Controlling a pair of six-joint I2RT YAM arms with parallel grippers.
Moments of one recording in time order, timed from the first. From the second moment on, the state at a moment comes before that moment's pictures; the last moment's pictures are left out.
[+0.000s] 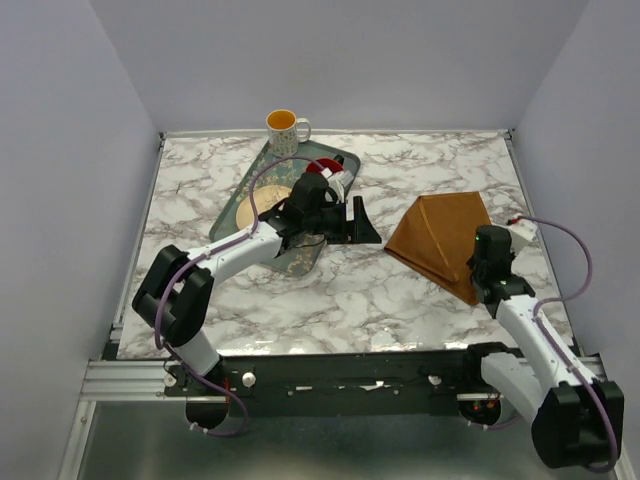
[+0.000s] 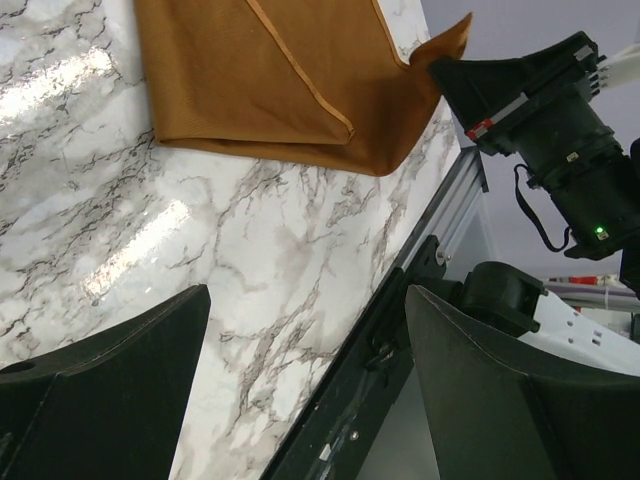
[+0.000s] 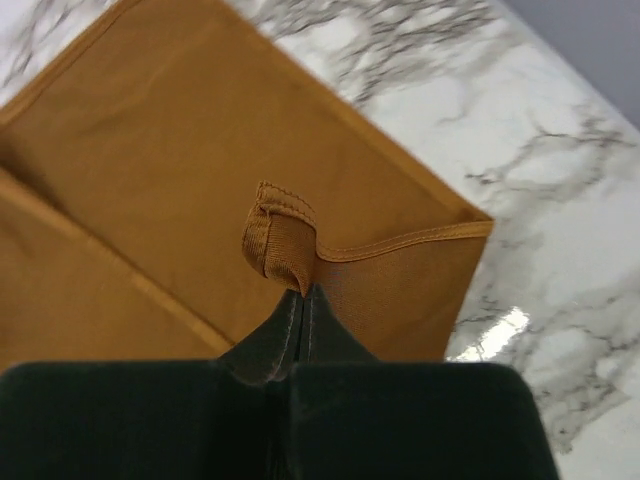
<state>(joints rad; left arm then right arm) -0.68 1.63 1.12 0.00 0.53 -0.72 0.03 0.83 0.46 -0.26 0.59 0.53</state>
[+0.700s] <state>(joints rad) -0.67 1.64 1.12 0.01 0.53 -0.73 0.35 1.36 0.76 -0.12 0.44 0.22</state>
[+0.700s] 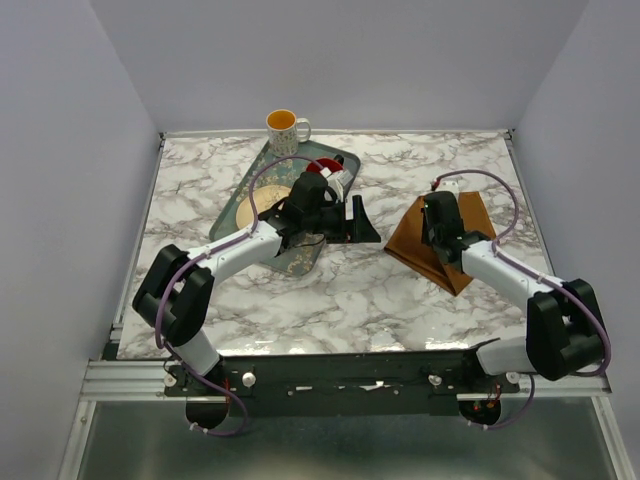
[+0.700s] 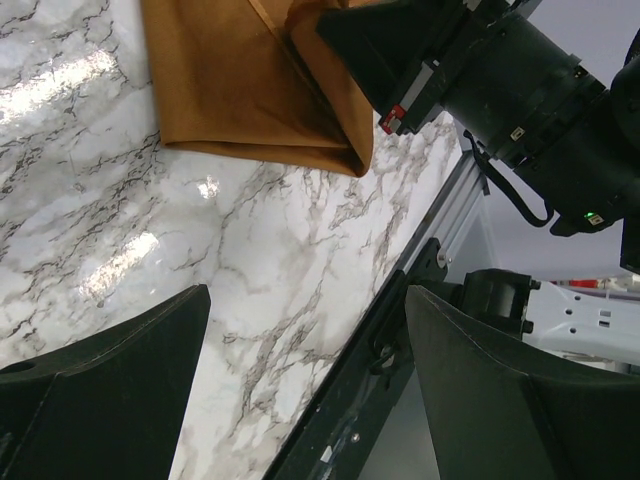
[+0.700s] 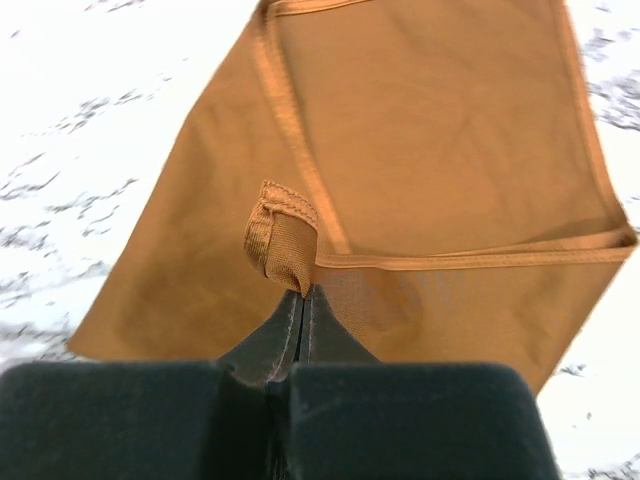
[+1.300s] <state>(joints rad) -0.67 1.64 1.12 0.01 0.53 -0.73 0.43 1.51 0.89 -0.12 0.39 0.12</state>
